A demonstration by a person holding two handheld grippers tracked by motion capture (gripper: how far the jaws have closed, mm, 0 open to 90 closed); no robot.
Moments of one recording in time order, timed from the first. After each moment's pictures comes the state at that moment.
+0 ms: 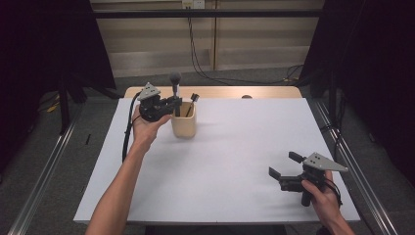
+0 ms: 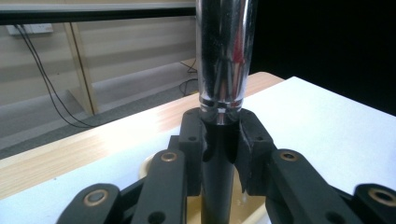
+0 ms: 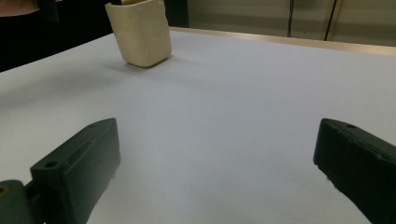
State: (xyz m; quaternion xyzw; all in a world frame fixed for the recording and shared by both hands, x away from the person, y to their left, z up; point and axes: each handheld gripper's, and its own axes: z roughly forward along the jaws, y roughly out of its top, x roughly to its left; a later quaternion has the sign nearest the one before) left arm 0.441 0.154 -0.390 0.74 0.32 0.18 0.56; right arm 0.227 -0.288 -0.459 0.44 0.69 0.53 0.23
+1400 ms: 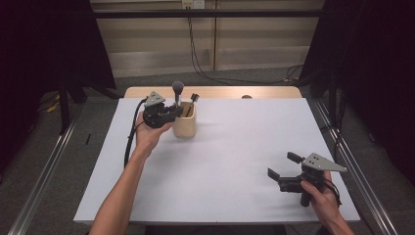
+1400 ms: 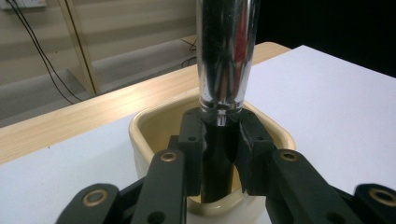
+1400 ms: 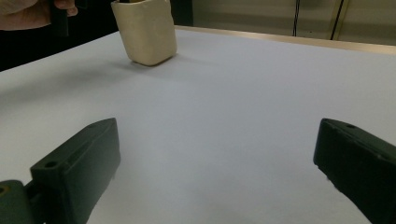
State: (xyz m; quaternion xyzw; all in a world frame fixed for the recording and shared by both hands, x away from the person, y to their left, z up) left arm 0.441 0.153 -0.415 0.77 0.34 0.18 0.51; right arm 0.226 -0.285 -0.460 0.43 0.70 0.53 0.23
